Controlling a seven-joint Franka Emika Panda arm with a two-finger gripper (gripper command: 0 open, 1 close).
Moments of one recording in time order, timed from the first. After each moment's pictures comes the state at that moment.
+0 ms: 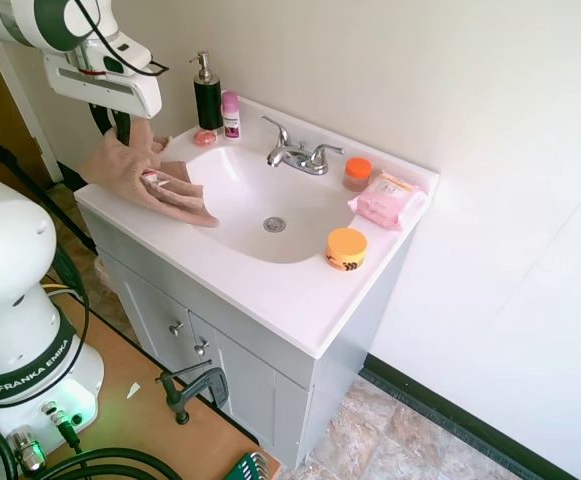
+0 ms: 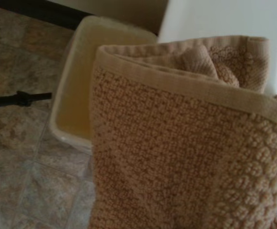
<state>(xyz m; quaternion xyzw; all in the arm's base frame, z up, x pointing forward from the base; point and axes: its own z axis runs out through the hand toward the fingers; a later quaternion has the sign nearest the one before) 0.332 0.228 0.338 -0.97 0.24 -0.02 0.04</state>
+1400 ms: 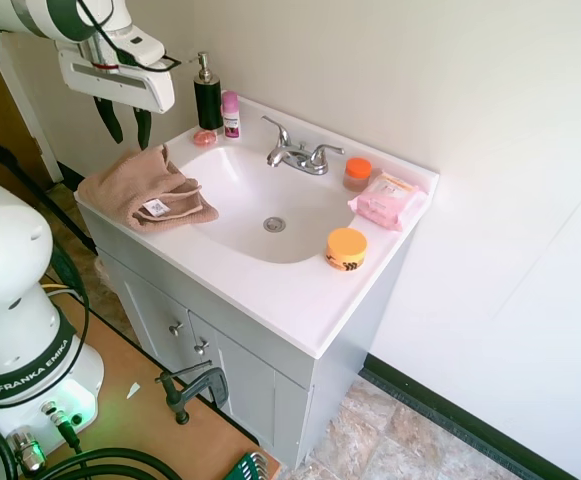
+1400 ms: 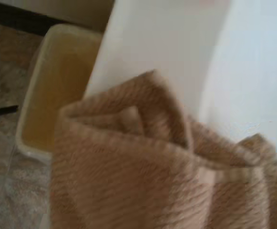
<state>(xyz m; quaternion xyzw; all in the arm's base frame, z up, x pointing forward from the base) 0.374 0.170 0.348 -0.96 0.28 -0.03 0.02</state>
